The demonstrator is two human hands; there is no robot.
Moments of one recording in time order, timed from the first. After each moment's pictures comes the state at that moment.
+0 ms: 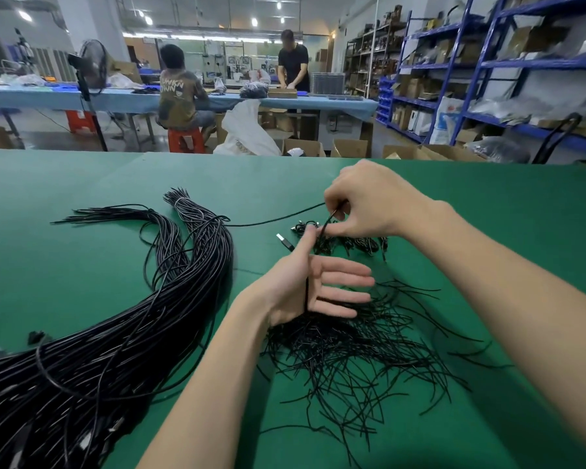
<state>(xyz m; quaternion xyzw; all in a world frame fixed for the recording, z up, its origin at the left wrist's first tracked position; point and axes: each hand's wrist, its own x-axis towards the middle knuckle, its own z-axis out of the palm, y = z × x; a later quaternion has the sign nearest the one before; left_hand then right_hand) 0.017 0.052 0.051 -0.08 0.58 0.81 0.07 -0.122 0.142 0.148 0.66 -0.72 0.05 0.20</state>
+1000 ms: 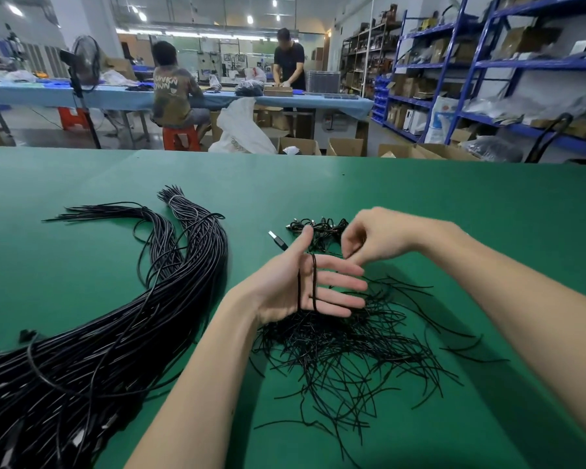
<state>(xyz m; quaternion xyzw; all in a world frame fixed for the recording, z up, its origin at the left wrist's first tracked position) 0.021 0.051 0.052 -0.05 0.58 0.81 0.06 -0.149 0.161 0.115 0.55 -0.82 0.04 -0.12</state>
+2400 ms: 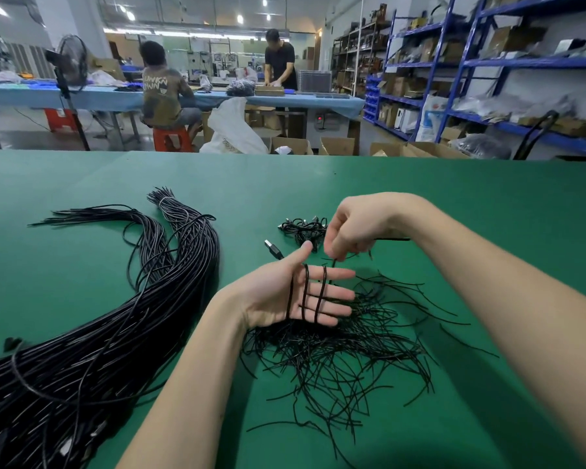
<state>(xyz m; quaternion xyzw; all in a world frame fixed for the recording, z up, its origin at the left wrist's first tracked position) 0.021 0.053 0.049 -0.10 0.57 0.81 0.11 -0.123 0.152 0.144 0.45 -0.85 0.12 -0.26</state>
